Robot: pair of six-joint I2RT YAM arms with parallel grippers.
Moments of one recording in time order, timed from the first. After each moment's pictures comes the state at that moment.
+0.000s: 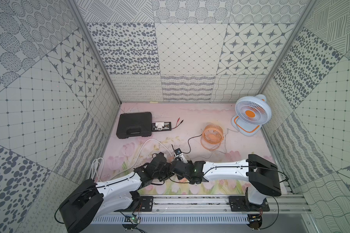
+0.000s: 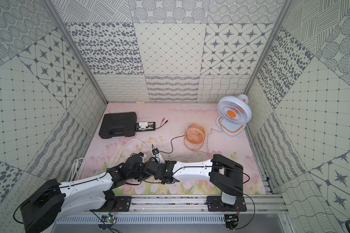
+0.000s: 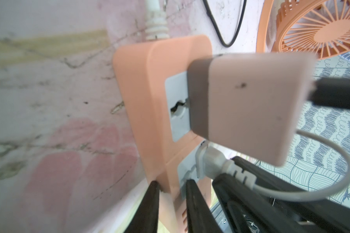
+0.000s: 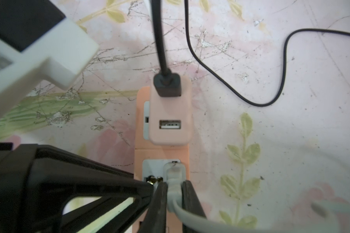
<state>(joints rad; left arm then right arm) -0.73 1.08 0.27 0.02 0.23 -1.17 1.31 1.74 1.06 -0.39 0.43 0.72</state>
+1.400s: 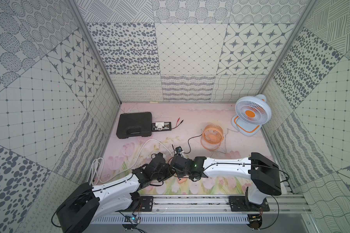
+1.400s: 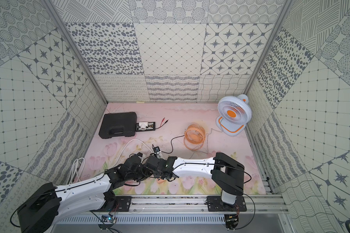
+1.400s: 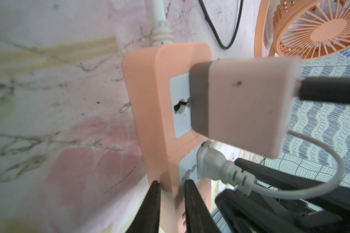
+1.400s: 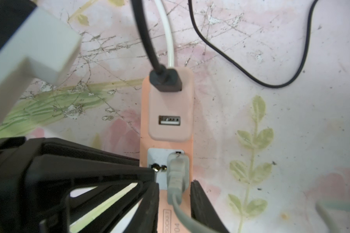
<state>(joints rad) -0.73 1.02 0.25 -0.01 0.20 -1.15 1.26 1.73 1.12 -0.48 0.30 0.77</state>
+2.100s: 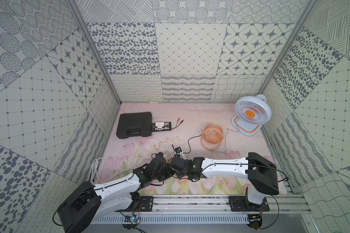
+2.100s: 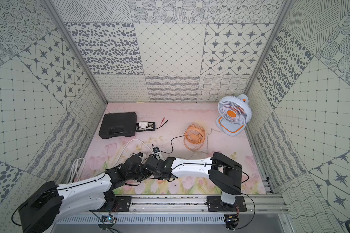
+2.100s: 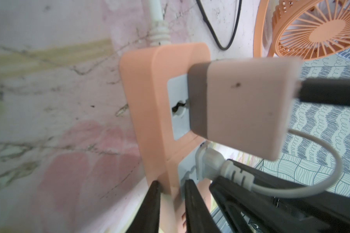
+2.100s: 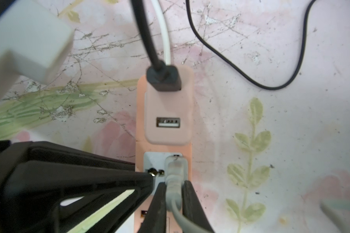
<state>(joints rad) -0.73 1.05 0.25 0.02 0.21 -1.15 1.28 1.76 1.12 -0.48 0.33 0.78</state>
